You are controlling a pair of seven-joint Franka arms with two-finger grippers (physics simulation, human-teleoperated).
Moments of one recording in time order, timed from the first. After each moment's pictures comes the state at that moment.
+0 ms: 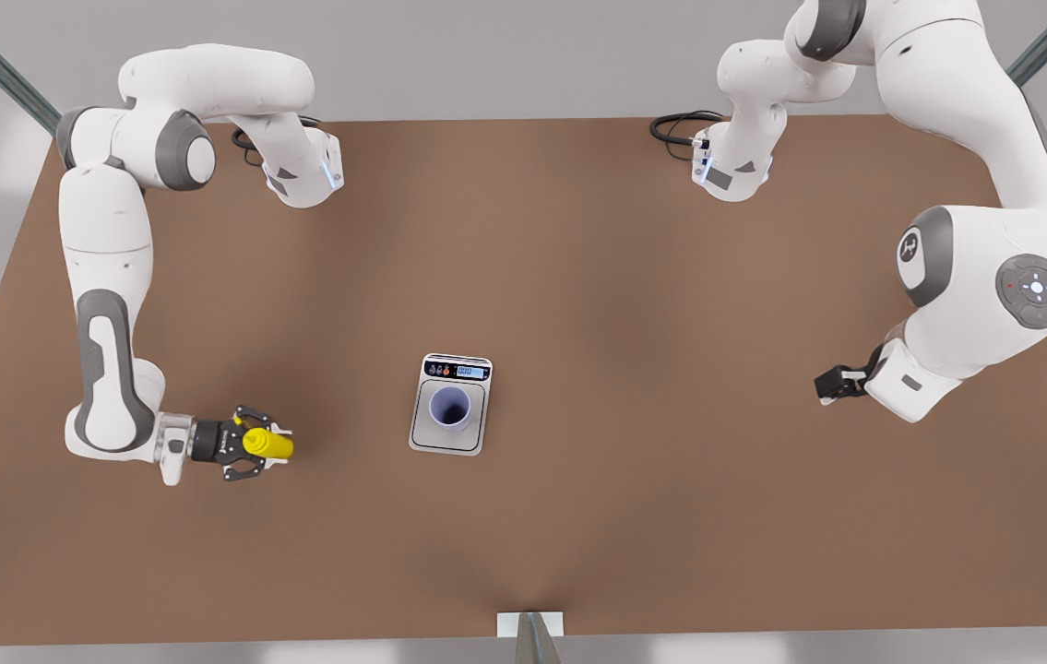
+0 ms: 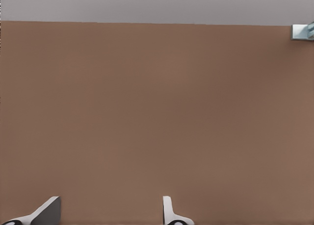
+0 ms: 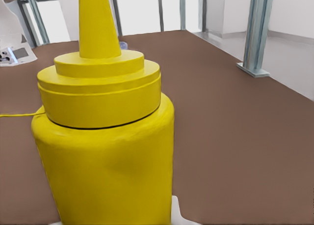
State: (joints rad) left arm -0.06 0.36 -0.02 -1.32 0.02 1.71 -0.10; right arm -0.19 0.87 -0.03 -1.50 1.10 1.77 -2.28
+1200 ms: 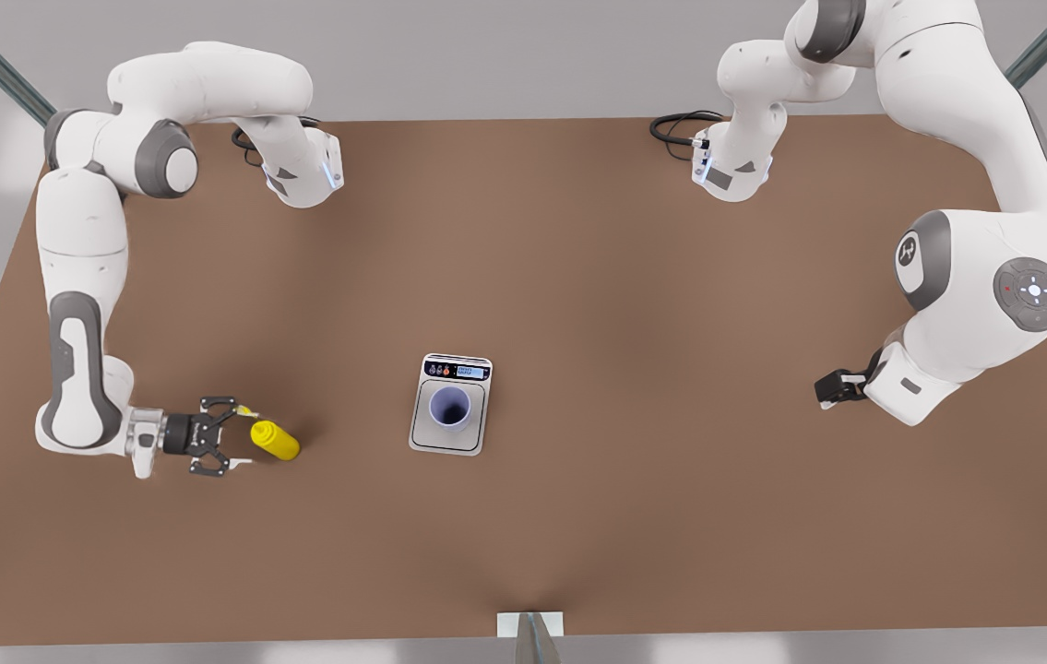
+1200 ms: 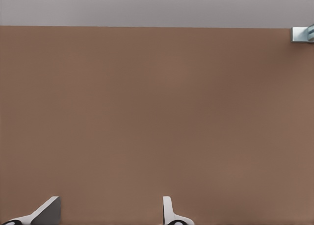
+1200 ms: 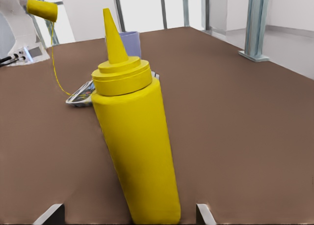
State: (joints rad) left arm -0.06 0.37 -0.02 -1.32 0.02 1.73 -0.10; right arm -0.31 0.91 -0.03 -1.45 0.99 1.67 -2.28
